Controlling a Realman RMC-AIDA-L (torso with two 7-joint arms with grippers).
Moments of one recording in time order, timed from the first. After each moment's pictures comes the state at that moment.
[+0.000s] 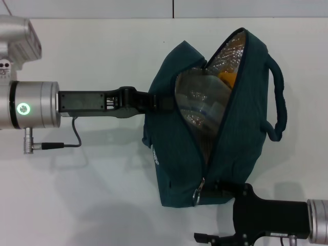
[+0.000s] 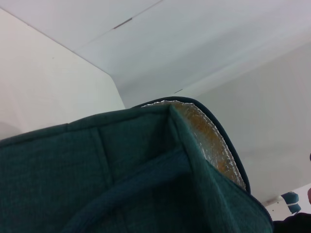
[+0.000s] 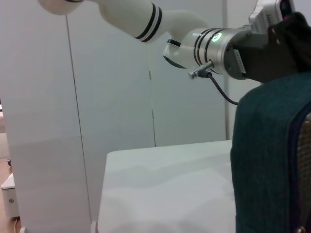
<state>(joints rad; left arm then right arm) -0.63 -2.07 0.70 0.58 1.94 1.76 -2.21 0.37 2.03 -1.81 -0.36 -1.02 -1.43 0.67</state>
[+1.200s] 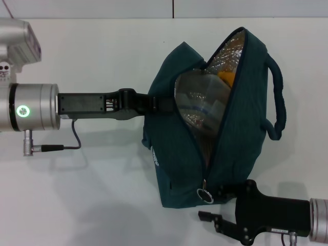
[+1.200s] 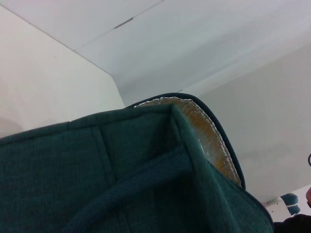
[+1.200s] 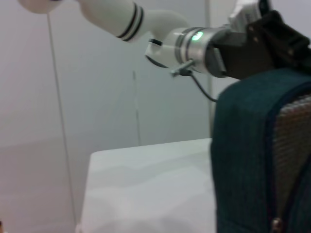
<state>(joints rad) -0.62 -2.07 0.70 0.58 1.94 1.76 -2.21 0.35 2.02 -1.85 -0.35 -0.94 -1.39 0.66</state>
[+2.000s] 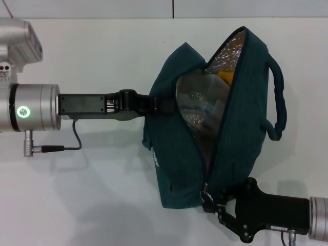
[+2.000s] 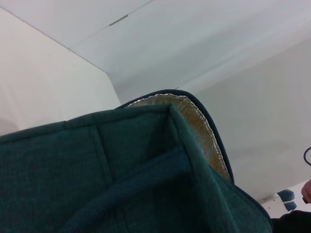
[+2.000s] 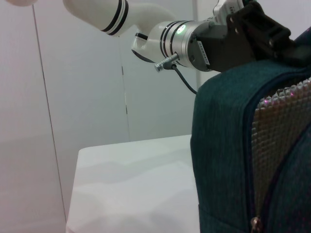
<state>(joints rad) -0.62 -2.07 0.70 0.58 1.94 1.77 -2.20 0.35 2.02 -1.85 -0.35 -0.93 -1.37 0.66</state>
